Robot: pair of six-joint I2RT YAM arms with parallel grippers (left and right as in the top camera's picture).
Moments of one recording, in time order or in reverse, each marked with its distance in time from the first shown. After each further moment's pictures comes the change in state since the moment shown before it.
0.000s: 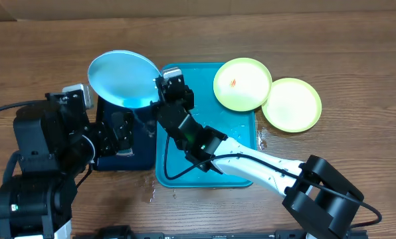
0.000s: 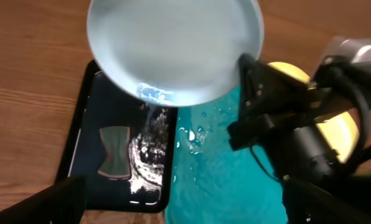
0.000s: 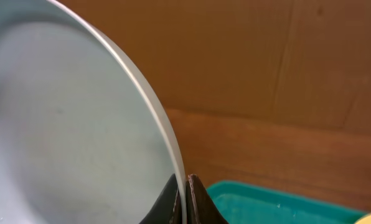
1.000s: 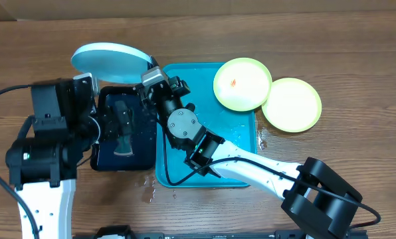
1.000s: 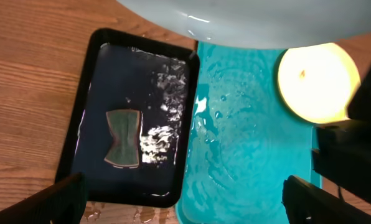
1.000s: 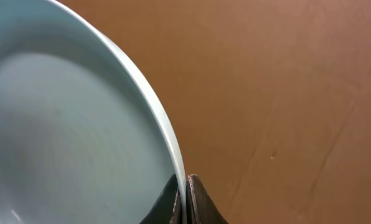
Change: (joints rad) left arm 0.000 0.175 0.000 -0.003 -0.032 0.000; right arm 0.027 0.002 0.000 0.425 0.032 -0.589
